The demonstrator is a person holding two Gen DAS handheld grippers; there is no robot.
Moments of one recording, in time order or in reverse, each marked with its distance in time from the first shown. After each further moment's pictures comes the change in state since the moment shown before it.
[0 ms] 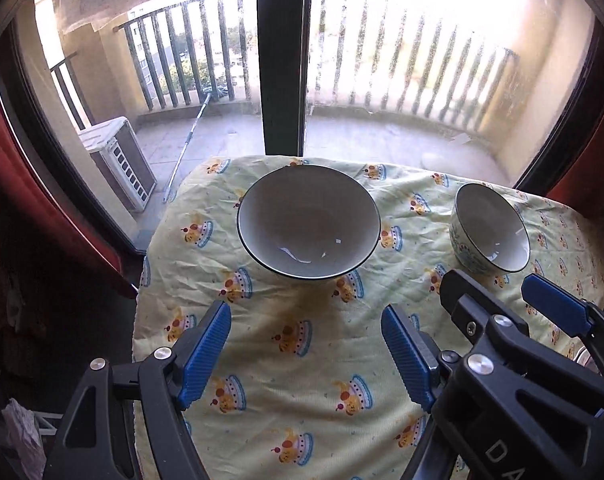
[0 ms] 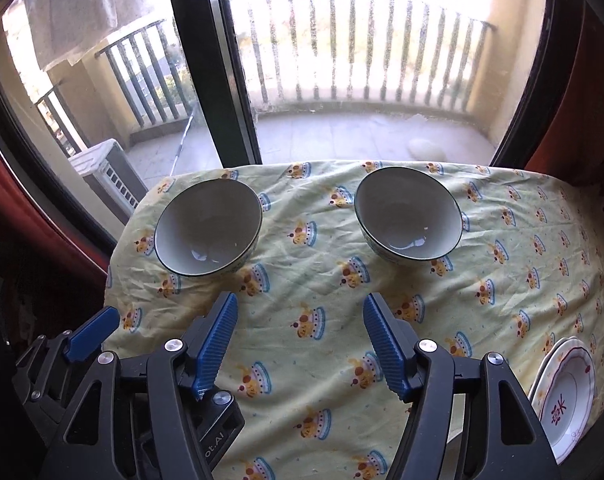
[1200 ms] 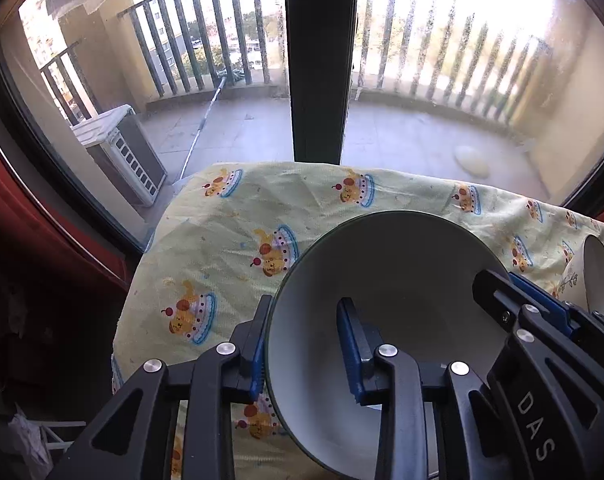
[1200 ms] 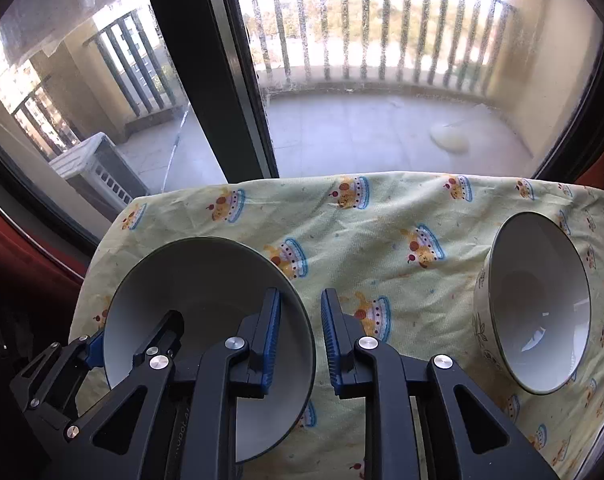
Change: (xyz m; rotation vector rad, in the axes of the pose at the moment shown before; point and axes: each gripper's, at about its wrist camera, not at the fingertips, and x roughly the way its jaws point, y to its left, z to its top) left arm 0.120 0.038 0.065 -0.016 0.061 0.073; right arm 0.151 0.037 0.070 0.016 0.071 0.036
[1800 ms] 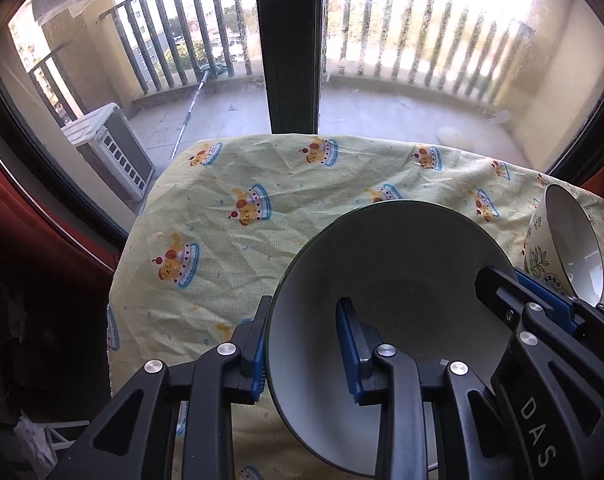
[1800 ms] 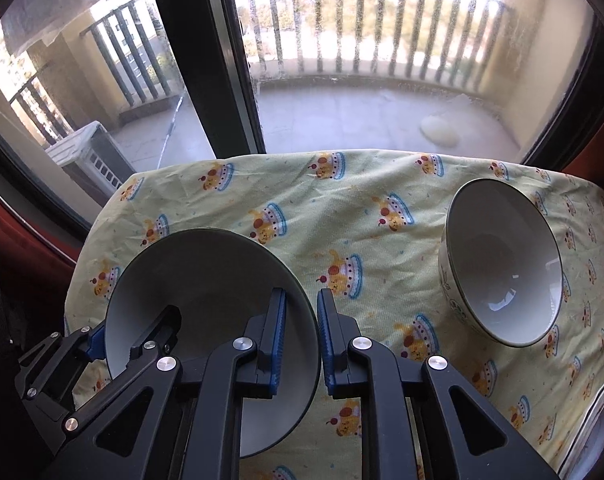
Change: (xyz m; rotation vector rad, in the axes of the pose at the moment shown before) left arm -0.028 -0.018 -0.033 0.054 0.039 -0.041; right arm -0.033 -0.014 -0.029 -0.007 0.032 -0.048
